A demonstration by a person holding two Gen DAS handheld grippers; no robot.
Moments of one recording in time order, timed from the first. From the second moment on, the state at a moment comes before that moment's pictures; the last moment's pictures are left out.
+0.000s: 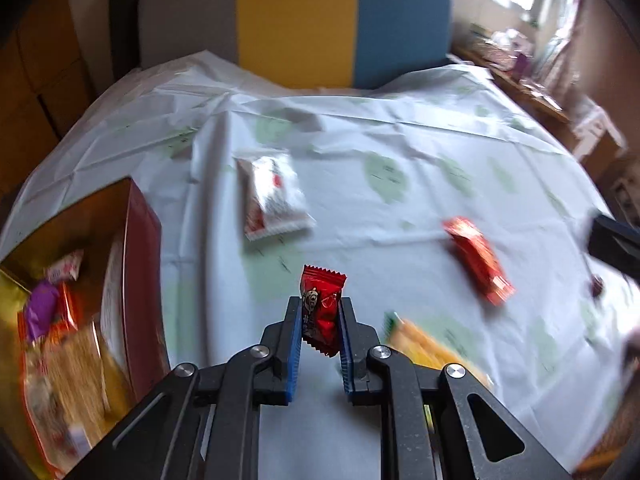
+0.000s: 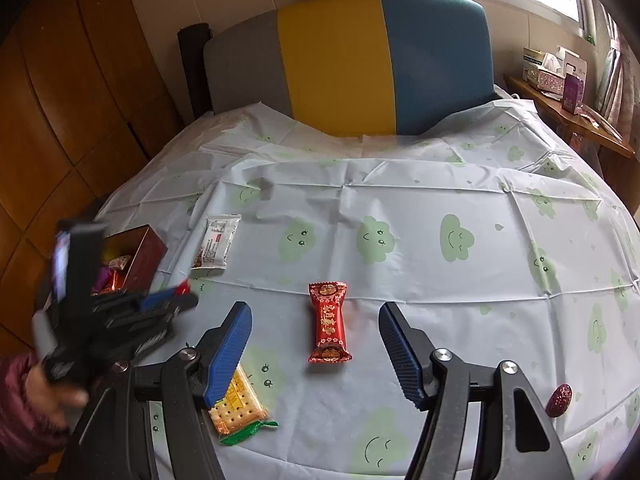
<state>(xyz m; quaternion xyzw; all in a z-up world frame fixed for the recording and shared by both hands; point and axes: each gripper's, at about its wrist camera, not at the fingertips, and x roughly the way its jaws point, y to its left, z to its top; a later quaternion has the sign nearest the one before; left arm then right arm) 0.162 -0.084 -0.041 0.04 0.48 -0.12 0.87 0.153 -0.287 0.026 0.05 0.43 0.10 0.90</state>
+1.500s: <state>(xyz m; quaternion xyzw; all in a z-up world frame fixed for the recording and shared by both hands) 0.027 -0.054 -0.065 0.05 0.45 -0.21 0.86 0.304 -0.123 -0.053 0.02 0.55 0.15 0.82</state>
